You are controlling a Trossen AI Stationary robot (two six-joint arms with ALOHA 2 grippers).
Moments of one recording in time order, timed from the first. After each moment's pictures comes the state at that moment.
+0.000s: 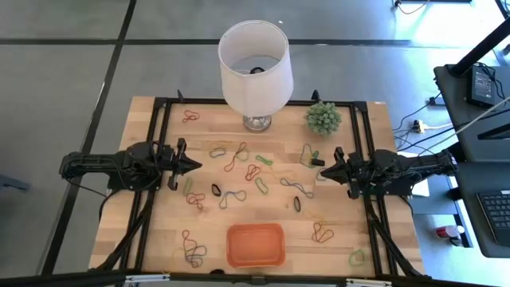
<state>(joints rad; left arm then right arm) 0.04 0.02 0.01 0.03 0.07 -0.09 0.14 0.01 0.02 0.00 0.00 0.24</state>
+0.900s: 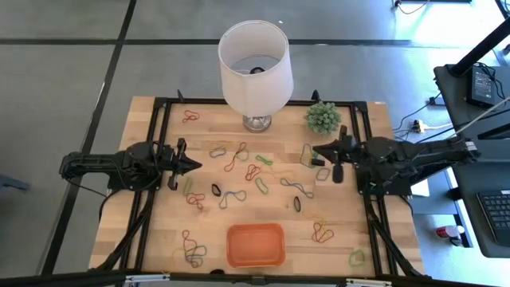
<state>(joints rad) 0.04 0.02 0.01 0.03 0.07 -0.09 0.14 0.64 0.55 -0.13 0.40 0.15</state>
